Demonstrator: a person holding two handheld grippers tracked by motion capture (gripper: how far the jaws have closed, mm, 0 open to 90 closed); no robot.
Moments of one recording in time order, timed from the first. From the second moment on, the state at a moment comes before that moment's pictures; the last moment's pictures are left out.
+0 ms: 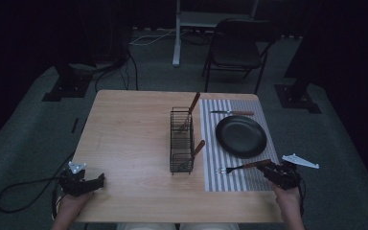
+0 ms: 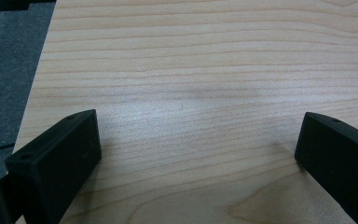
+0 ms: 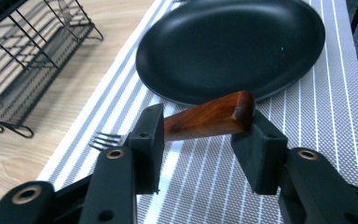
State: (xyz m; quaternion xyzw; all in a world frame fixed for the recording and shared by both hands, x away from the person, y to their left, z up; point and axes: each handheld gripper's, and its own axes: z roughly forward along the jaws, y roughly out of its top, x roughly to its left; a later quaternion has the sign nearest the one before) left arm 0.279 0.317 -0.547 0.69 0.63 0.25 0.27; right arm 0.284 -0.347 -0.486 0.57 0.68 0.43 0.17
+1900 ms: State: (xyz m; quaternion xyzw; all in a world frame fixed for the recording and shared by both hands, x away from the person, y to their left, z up) left arm 0.279 0.317 -0.547 0.69 0.63 0.25 0.27; right arm 0.286 -0.342 -0.545 0.60 0.69 0.36 0.19
